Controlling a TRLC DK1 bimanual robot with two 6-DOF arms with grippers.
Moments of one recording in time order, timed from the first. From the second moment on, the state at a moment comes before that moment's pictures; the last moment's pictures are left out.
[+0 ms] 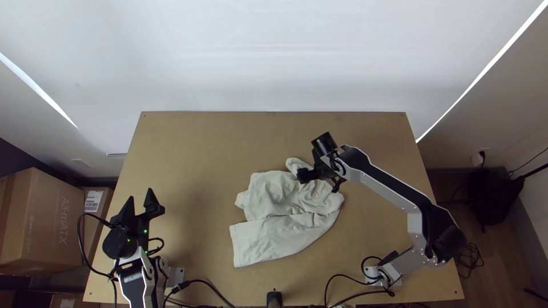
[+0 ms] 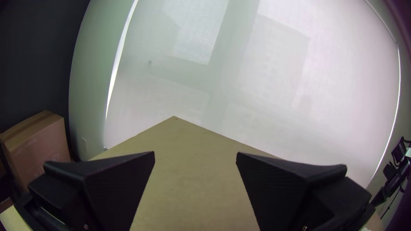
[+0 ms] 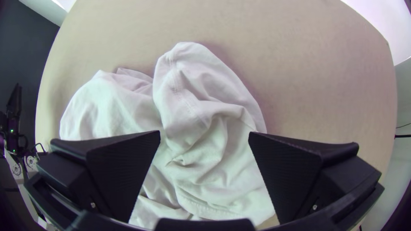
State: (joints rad) left arm 0.39 0.01 0.09 -0.15 0.08 -0.27; right arm 0.61 1.66 1.26 -0.72 -0.05 0.33
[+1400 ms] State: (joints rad) left arm -0.40 0.89 0.79 -0.93 0.16 -0.25; right arm 0.43 1.70 1.39 -0.64 -0.15 0.39
